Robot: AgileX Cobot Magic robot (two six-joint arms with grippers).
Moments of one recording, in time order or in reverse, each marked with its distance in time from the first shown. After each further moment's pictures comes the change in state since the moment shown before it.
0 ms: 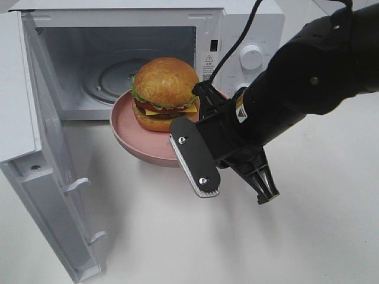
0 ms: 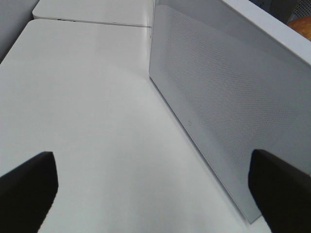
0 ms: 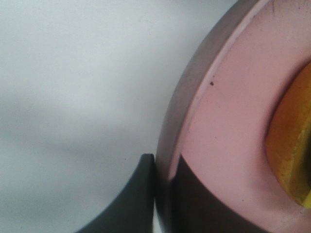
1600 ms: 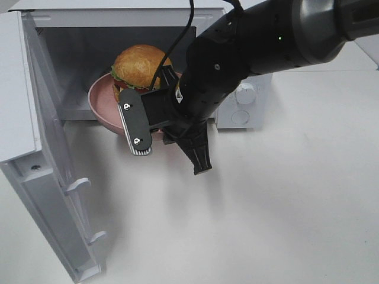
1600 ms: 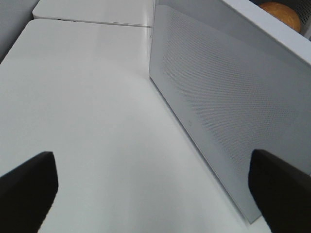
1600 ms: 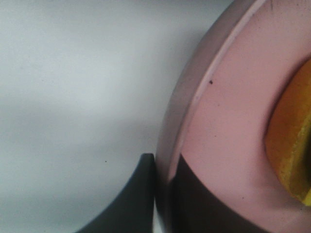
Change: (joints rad) left arm 0.000 0.000 0.000 0.000 0.000 0.000; right arm 0.019 0.289 -0.337 -0.077 0.025 0.218
